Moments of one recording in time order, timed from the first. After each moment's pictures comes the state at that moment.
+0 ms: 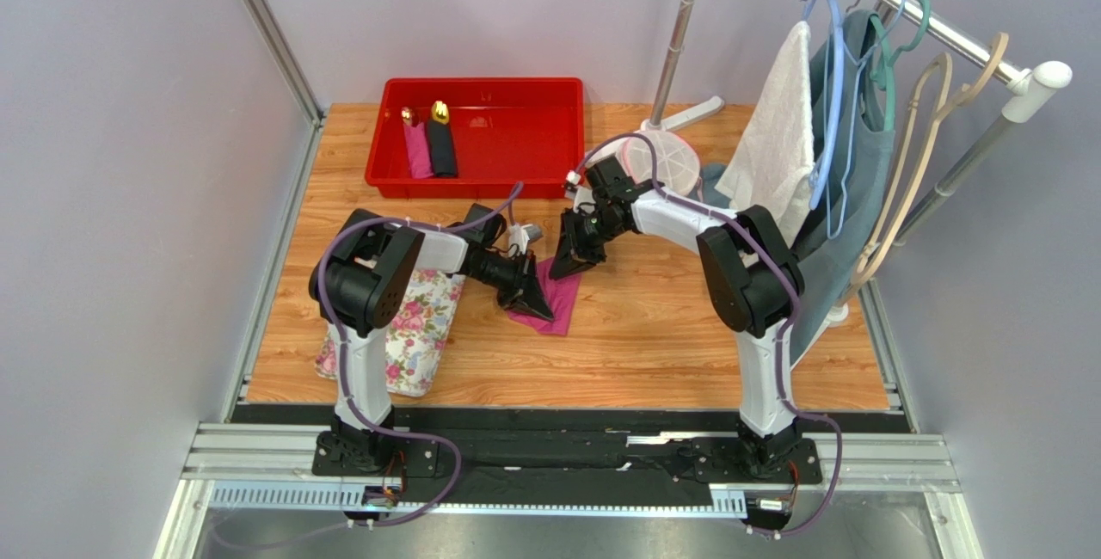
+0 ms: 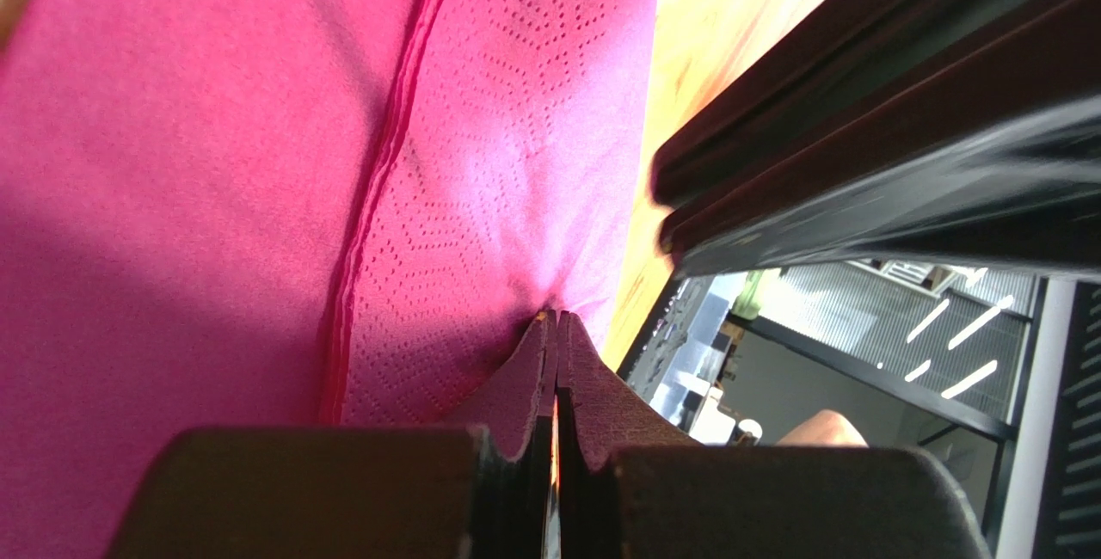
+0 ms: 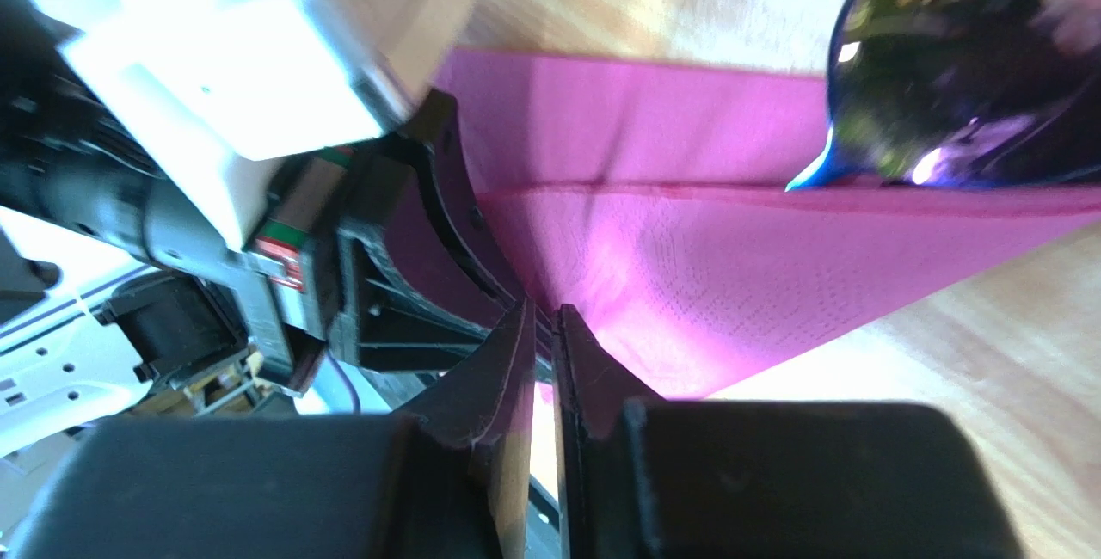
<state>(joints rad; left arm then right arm) -0.42 2.01 0.99 -0.15 0.97 -0.43 0.53 2.08 1.47 -0.49 -0.66 0.50</state>
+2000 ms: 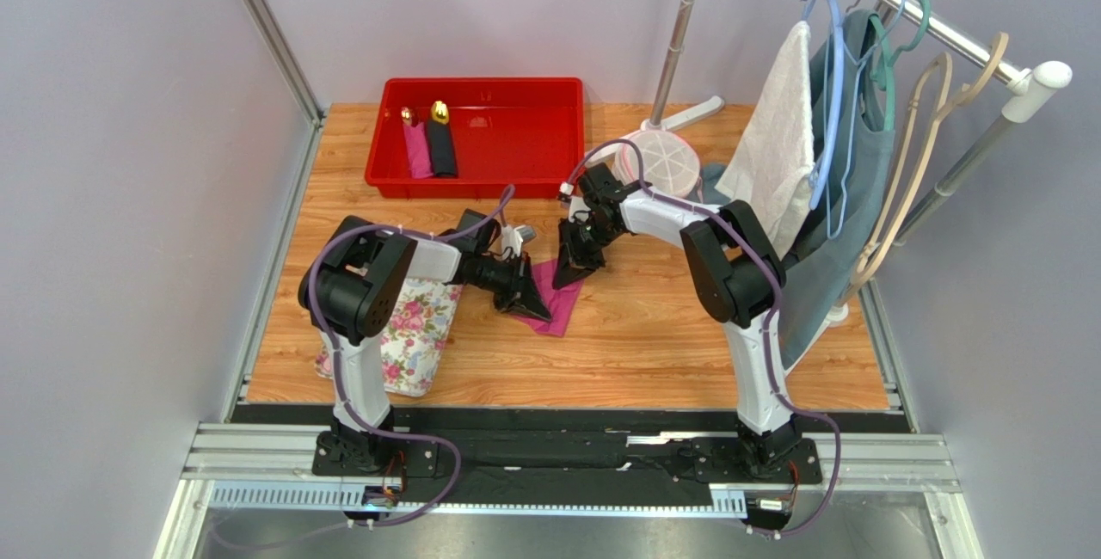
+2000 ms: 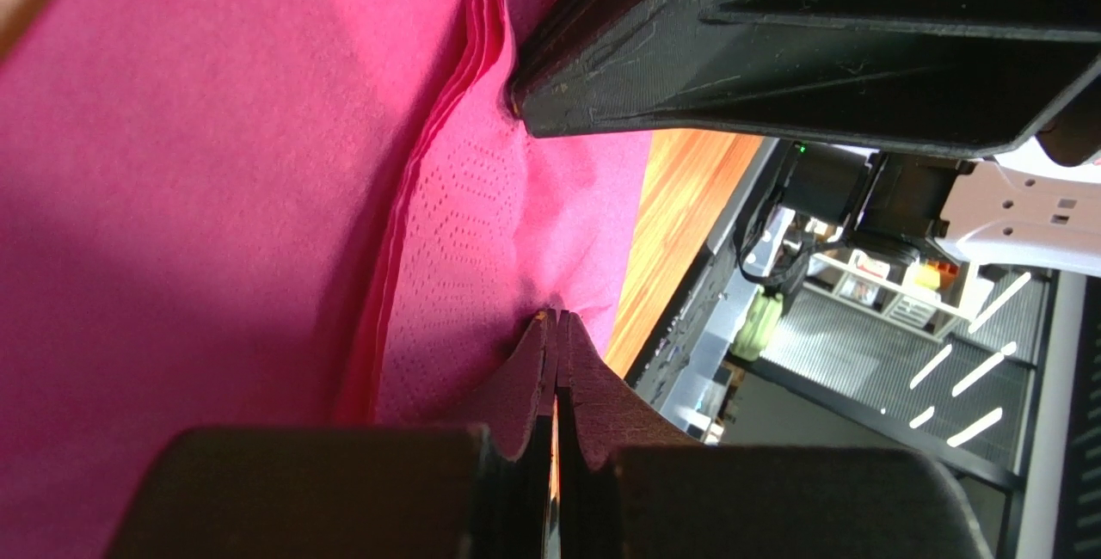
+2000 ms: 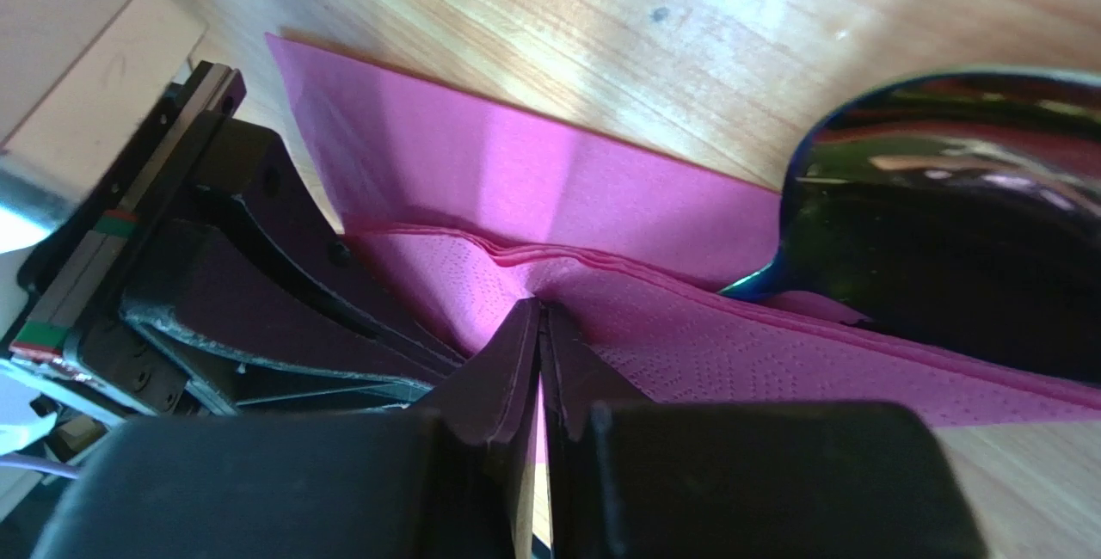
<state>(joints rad) -0.42 1.95 0.91 -0.04 0.92 -0.51 0.54 2.19 1.54 -0.58 -0.60 0.42</state>
